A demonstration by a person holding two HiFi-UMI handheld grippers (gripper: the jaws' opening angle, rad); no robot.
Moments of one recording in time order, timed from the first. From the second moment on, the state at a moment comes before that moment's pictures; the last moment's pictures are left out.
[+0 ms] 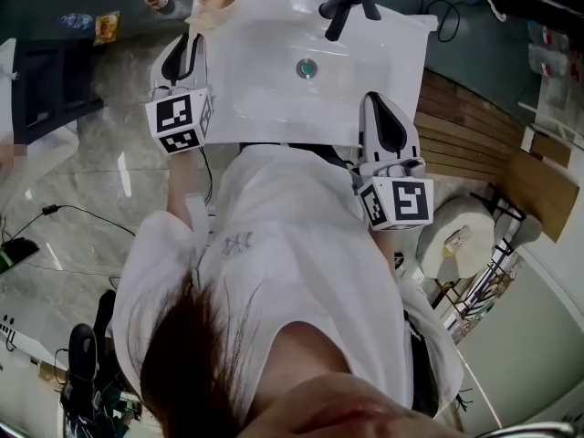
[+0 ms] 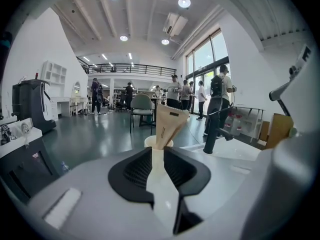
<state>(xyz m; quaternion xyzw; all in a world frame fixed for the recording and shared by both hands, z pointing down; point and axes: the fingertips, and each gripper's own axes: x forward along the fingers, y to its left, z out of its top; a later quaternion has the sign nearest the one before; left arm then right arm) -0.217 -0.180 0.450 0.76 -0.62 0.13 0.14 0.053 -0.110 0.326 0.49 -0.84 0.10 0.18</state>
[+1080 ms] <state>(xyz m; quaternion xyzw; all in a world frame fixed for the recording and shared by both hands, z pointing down) -0.150 -0.134 0.309 0.81 -0.58 0.10 0.05 0.078 -0.107 0.302 0.51 -0.85 0.09 0.09</state>
